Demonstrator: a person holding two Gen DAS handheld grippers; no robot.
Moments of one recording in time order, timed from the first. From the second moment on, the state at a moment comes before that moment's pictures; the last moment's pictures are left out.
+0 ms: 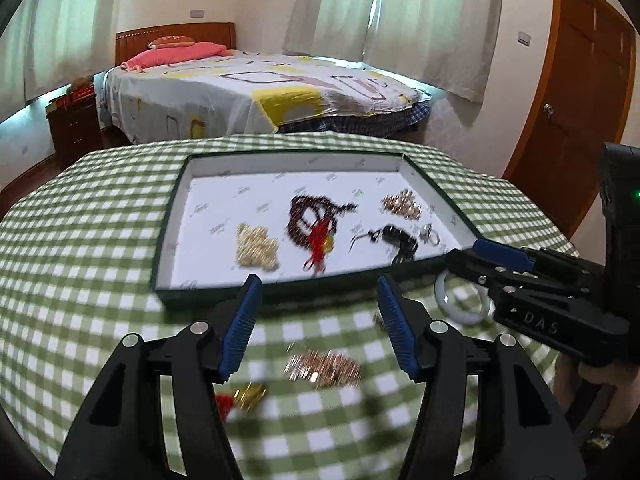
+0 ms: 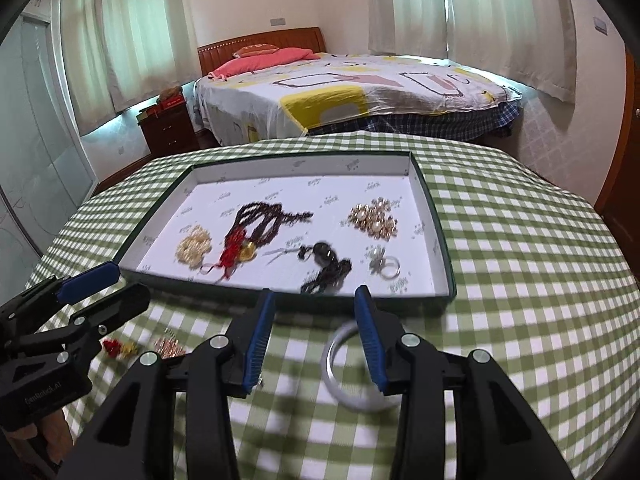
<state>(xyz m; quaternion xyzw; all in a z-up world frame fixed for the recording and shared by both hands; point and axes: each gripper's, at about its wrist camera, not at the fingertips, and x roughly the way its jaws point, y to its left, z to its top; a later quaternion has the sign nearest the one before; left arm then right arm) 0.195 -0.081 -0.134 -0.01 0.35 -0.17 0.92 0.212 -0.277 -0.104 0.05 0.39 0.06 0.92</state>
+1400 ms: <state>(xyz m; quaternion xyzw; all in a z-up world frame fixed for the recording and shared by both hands) 0.175 -0.030 -0.187 -0.02 0.42 -0.15 0.90 0.157 -0.277 -0.134 0.05 0.42 0.06 0.91</state>
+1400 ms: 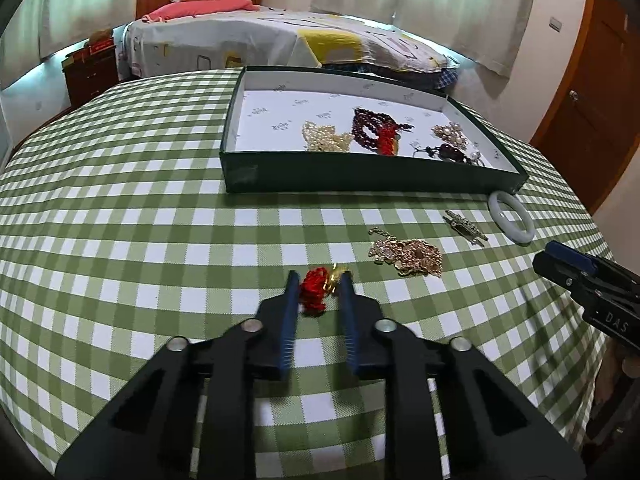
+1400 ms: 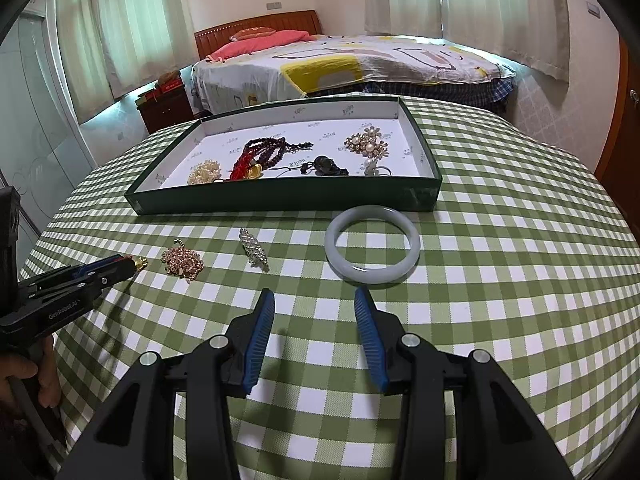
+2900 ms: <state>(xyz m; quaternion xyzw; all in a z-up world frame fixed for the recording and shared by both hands) 0.173 -0.001 -0.168 -0.03 0.39 -0.10 0.92 0.203 -0.224 -0.147 -0.03 0.44 0.12 0.89</state>
